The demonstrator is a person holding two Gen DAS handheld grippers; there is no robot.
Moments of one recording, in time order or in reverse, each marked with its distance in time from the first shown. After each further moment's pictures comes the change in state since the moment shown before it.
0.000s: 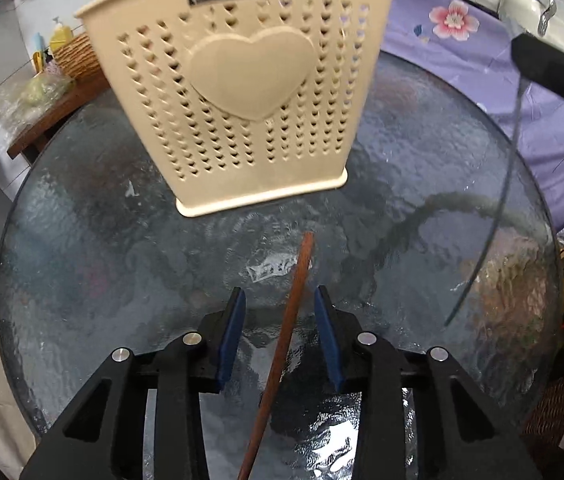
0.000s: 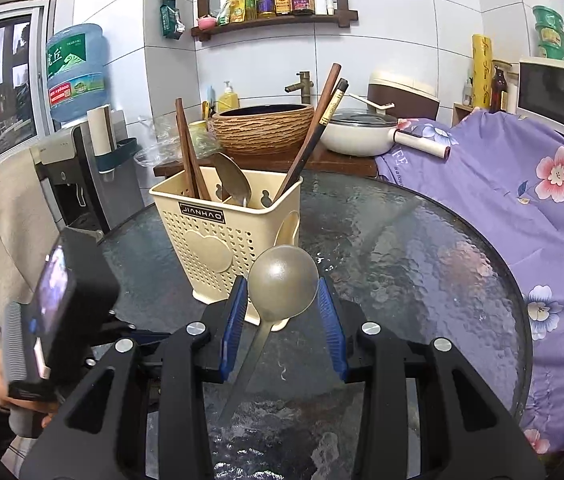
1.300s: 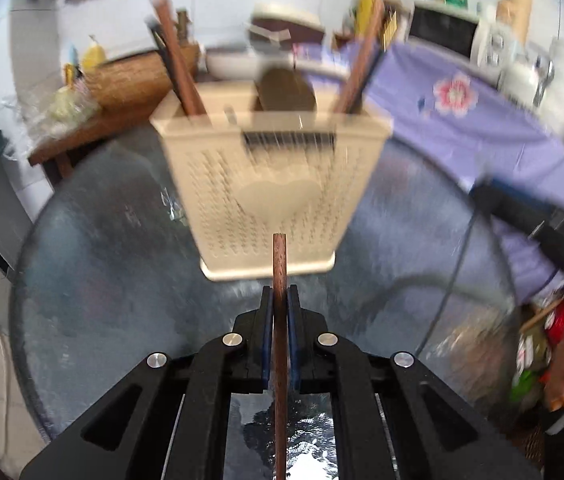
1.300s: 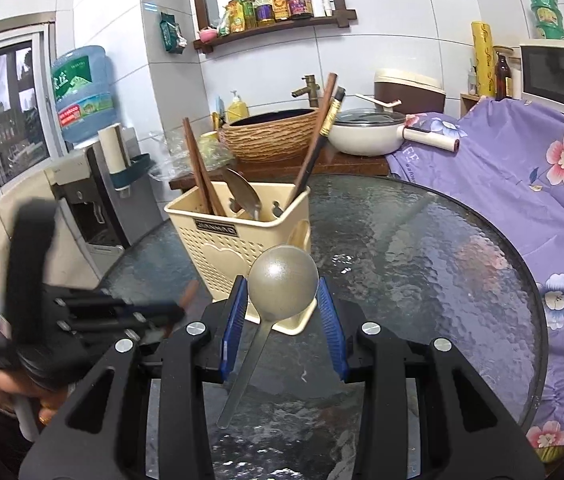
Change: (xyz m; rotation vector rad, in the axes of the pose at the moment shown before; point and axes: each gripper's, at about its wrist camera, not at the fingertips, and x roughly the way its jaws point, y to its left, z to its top) left arm -0.073 0.007 0.024 -0.137 -0.248 -0.032; right arm -0.013 -0.008 0.012 0.068 -0.018 0.085
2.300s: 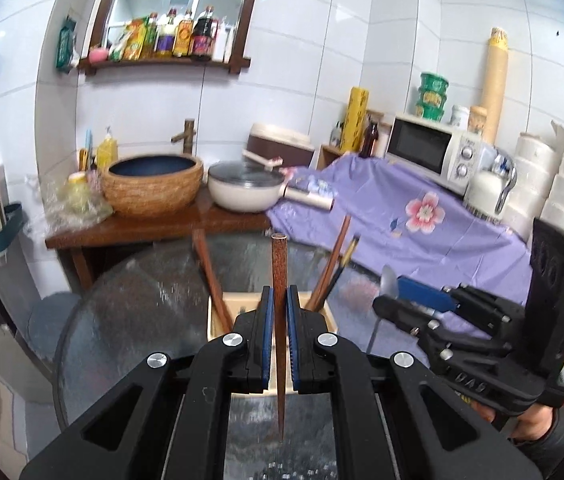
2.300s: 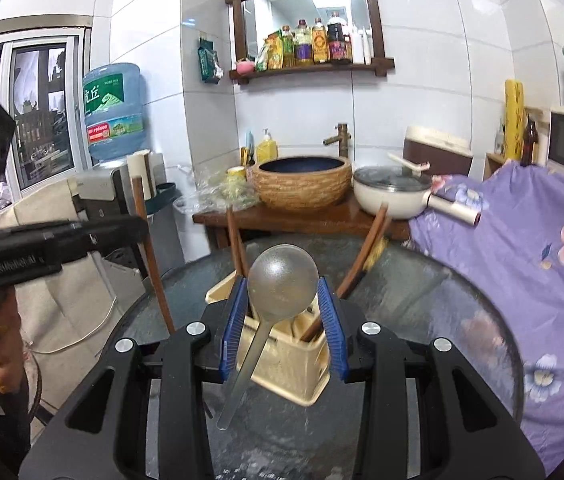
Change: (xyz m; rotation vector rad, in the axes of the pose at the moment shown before) left arm -0.131 0.003 0.093 -0.020 -0.329 -0.060; right arm -0.023 0.036 0.094 -0.124 -0.103 0.038
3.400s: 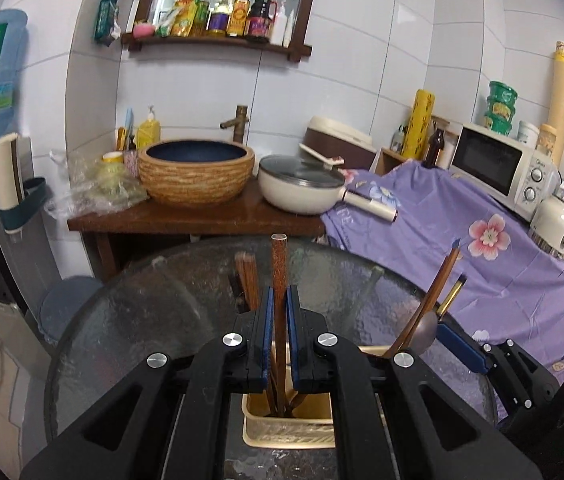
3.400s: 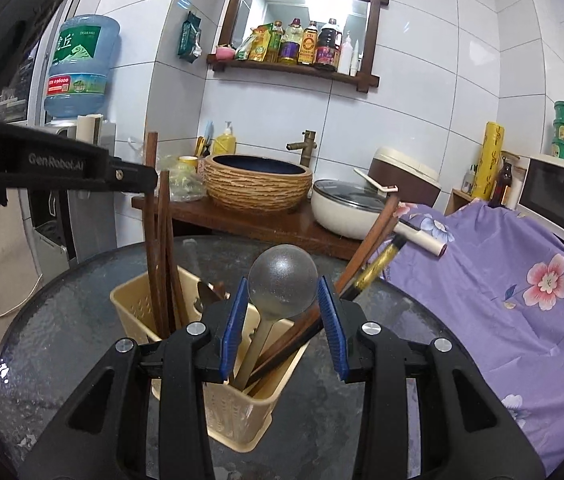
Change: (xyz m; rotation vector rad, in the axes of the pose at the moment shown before) left arm 0.102 0.041 0.000 -0.115 0.031 0.177; right arm 0.091 0.002 -0.033 -0.162 -0.030 -0.222
